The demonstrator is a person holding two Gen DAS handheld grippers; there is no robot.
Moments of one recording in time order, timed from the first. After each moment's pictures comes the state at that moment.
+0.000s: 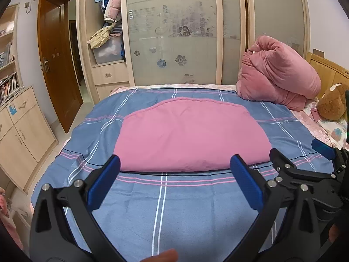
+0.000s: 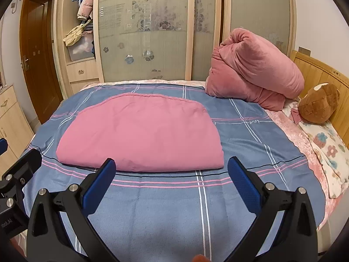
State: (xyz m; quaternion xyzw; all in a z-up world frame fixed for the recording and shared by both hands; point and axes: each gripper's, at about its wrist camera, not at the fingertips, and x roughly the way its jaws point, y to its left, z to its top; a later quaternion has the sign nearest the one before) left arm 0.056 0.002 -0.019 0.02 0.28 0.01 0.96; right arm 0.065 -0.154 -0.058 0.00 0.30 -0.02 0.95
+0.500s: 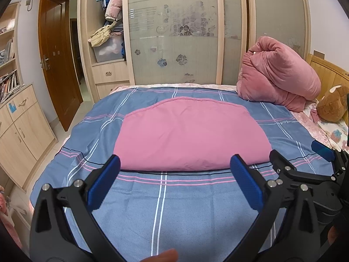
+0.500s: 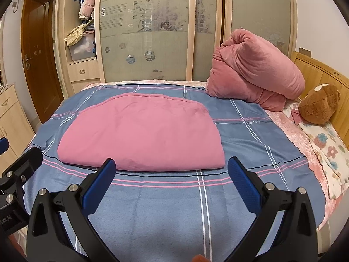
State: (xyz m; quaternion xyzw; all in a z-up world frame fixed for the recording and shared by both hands) left arm 0.055 0.004 -0.018 0.02 0.28 0.01 0.96; right arm 0.062 -0.150 -0.057 0.00 0.30 -0.02 0.95
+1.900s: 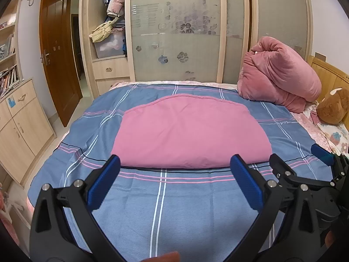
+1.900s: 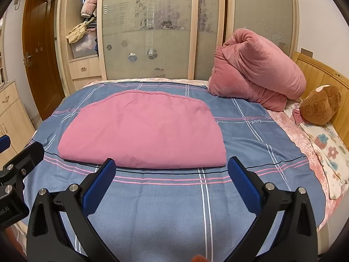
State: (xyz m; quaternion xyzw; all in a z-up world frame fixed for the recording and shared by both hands) left arm 0.054 0.008 -0.024 0.01 0.29 0.02 0.96; right arm 0.062 -0.149 -0.062 0.00 0.30 -0.01 0.95
